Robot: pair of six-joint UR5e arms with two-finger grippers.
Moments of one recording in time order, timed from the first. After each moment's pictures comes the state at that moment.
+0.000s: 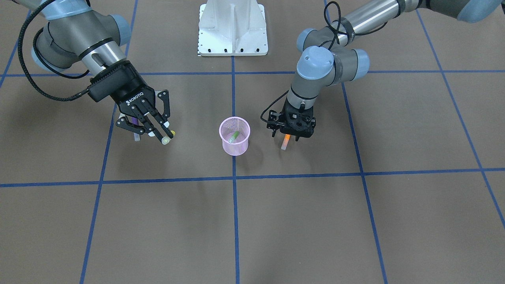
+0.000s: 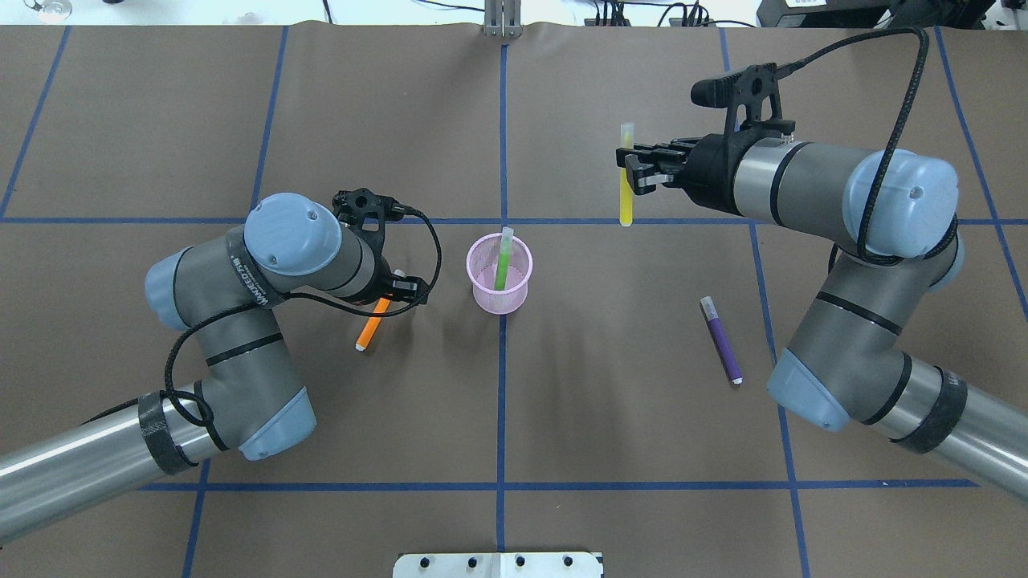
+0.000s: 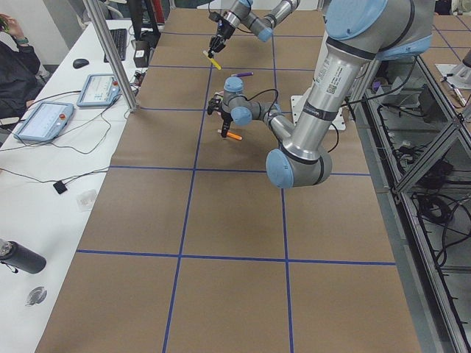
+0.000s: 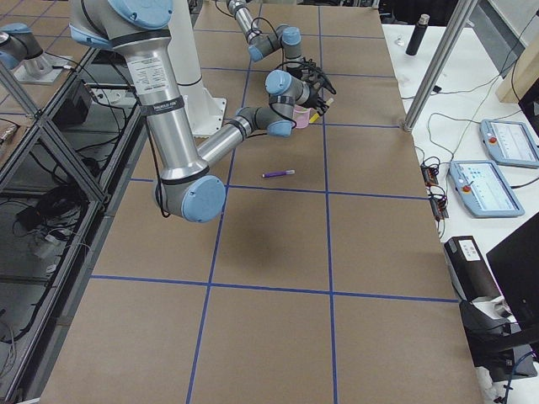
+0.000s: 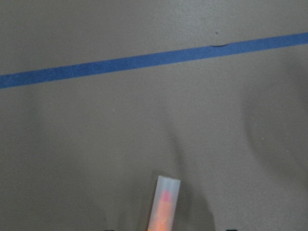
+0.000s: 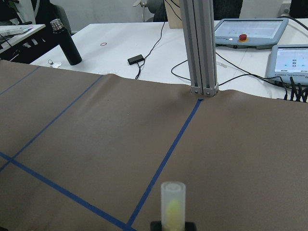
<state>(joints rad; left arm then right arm) -0.55 -2.12 -1.55 -1.94 -1.84 -1.04 0.69 -1.22 1.79 -0.69 1.63 0.85</state>
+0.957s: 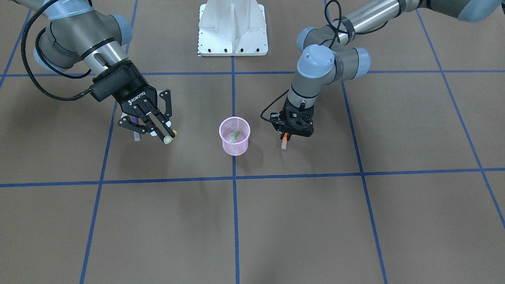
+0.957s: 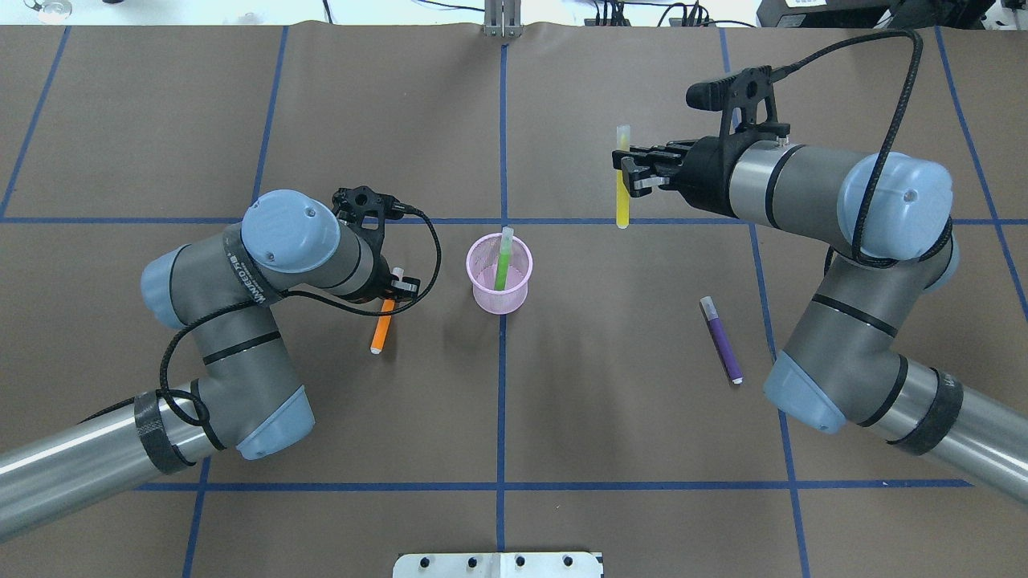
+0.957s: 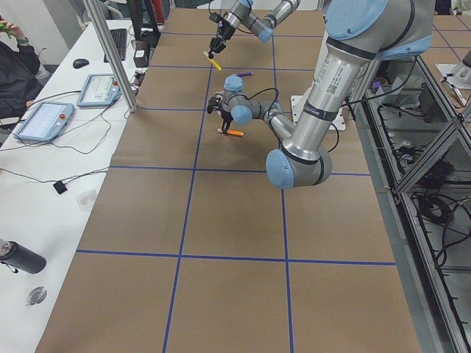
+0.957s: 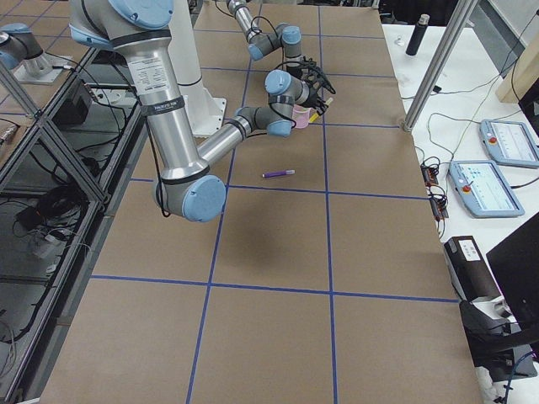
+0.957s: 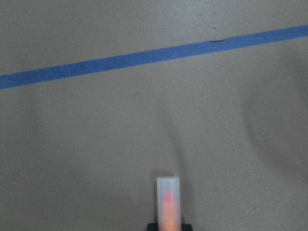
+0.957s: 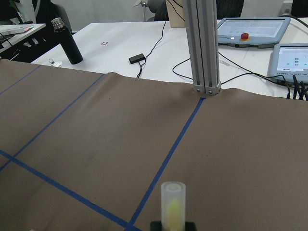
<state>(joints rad) -0.57 -2.11 -1.58 -1.92 -1.84 -1.01 0.69 -1.21 1.79 -0.69 1.63 0.85</state>
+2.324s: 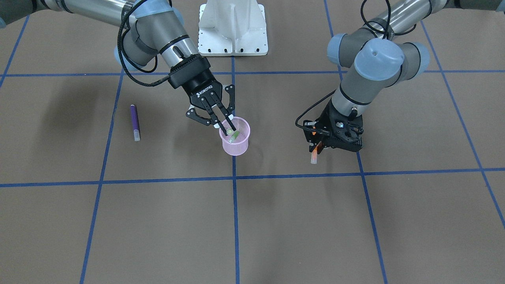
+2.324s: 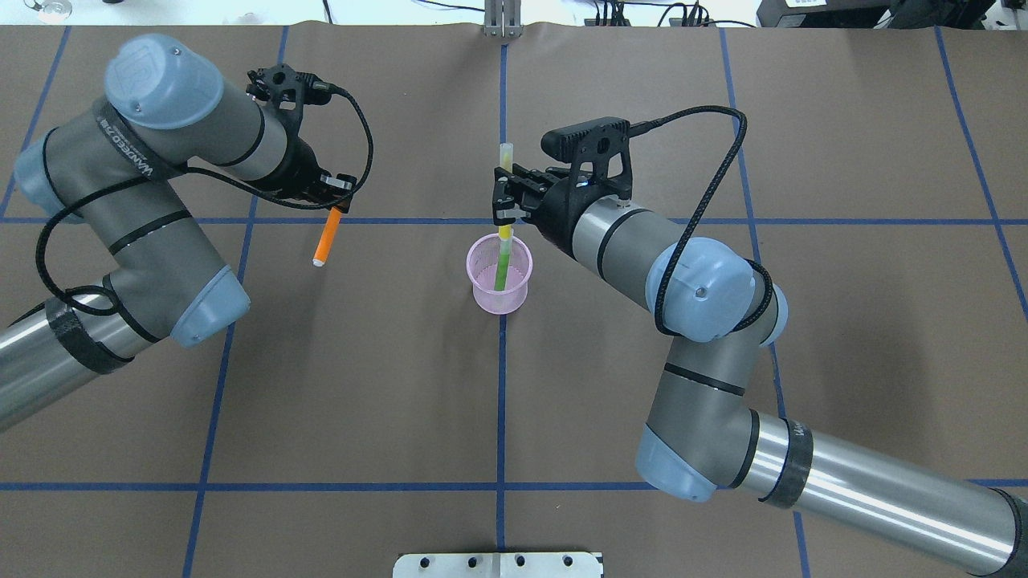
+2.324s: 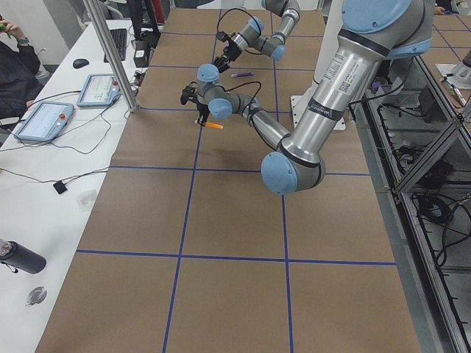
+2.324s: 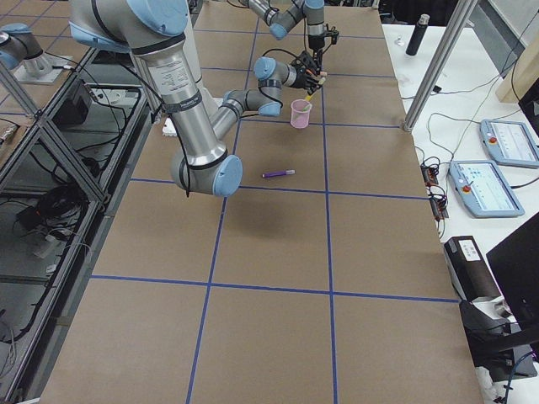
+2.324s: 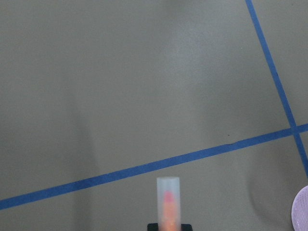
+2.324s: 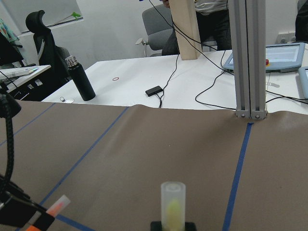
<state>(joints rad) -0.81 -2.10 -1.62 -1.91 -2.04 -0.86 0.46 -1.00 1.66 -0.69 1.28 0.92</state>
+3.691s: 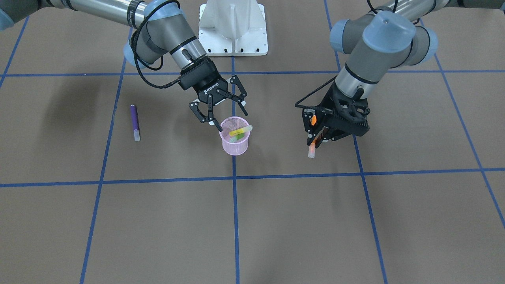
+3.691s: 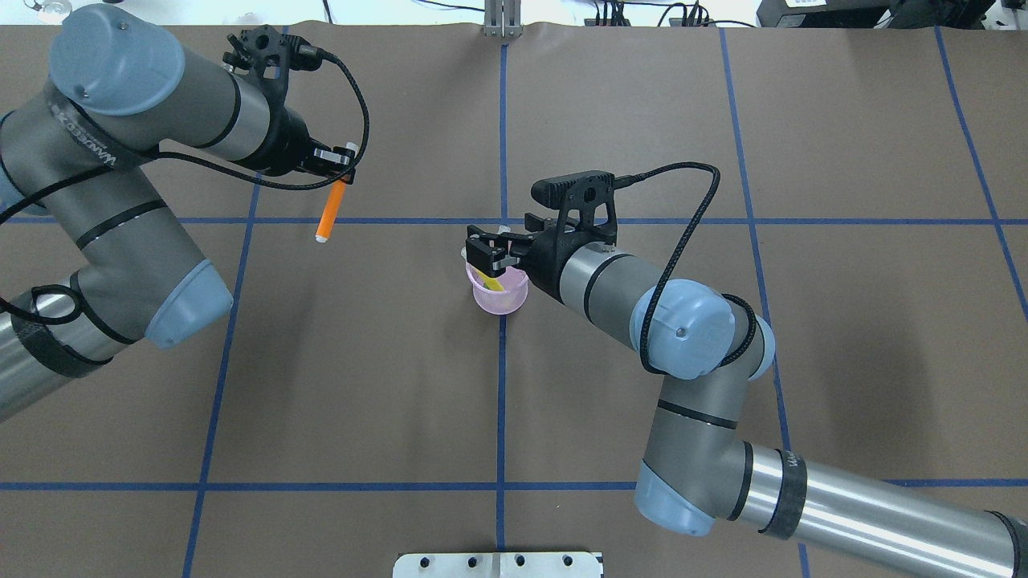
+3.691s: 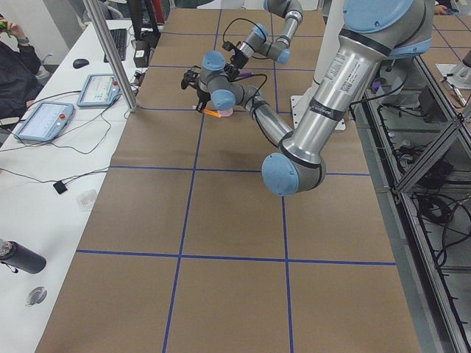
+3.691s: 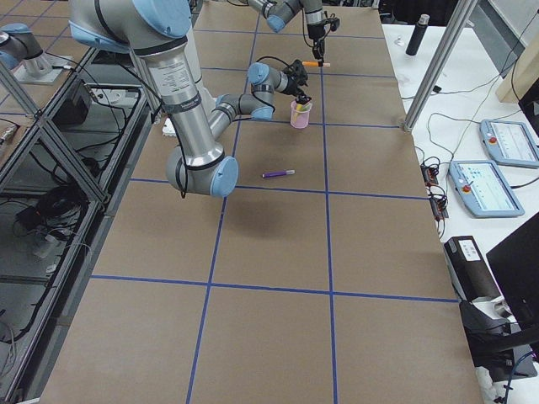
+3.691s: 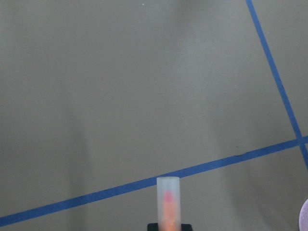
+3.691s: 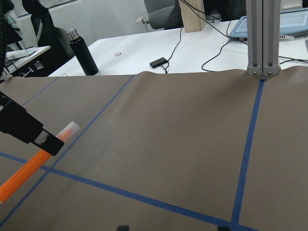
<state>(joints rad) -0.82 -2.09 -1.77 -1.94 -1.96 -0.86 0.43 -1.03 1.66 -0.73 1.34 1.06</state>
